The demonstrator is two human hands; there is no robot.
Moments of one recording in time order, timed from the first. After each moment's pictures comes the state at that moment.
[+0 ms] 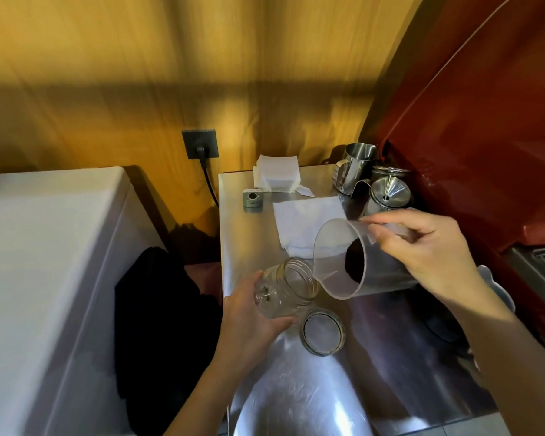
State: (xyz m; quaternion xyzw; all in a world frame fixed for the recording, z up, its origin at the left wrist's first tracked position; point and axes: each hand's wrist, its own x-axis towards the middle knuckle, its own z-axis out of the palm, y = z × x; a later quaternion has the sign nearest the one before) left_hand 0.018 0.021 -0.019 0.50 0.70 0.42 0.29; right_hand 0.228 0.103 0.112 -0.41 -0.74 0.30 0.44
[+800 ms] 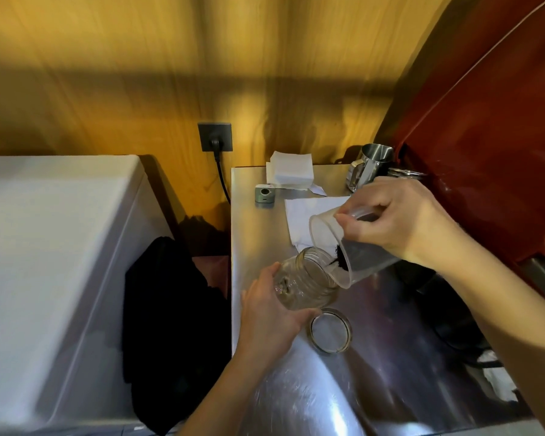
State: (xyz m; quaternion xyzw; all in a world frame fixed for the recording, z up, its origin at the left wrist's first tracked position) left_hand 0.038 0.020 0.001 0.46 0.71 0.43 0.31; right_hand 0.178 0.113 0.154 -0.41 -0.85 0.18 0.27
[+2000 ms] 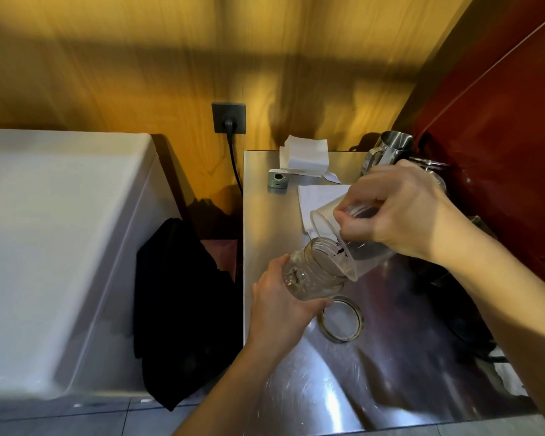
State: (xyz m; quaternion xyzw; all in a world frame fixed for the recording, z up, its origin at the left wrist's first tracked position) left_hand 0.033 0.013 -0.007 0.43 0.68 0.47 0.36; right_hand 0.151 0.105 0.154 -0.35 -0.91 0.09 0.20
